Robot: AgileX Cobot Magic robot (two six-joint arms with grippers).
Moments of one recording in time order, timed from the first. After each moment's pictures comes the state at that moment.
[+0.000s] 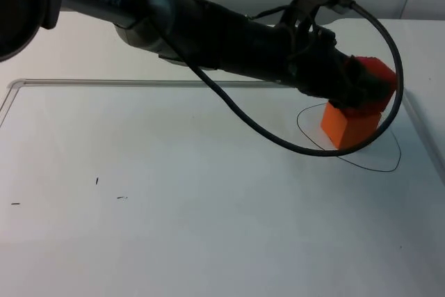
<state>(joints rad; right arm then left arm) 0.33 0.50 -0.74 0.08 0.55 -0.21 -0.58 2.53 -1.83 -1.75 0.74 1.93</state>
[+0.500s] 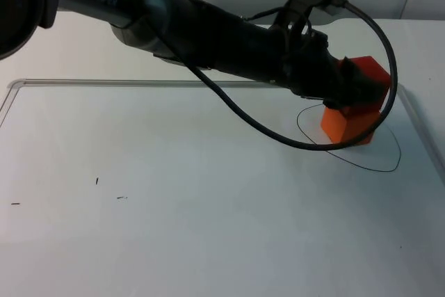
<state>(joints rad) 0.33 0.50 -0.74 0.08 0.55 -0.21 -0.57 2.54 -1.83 -1.70 0.73 1.85</state>
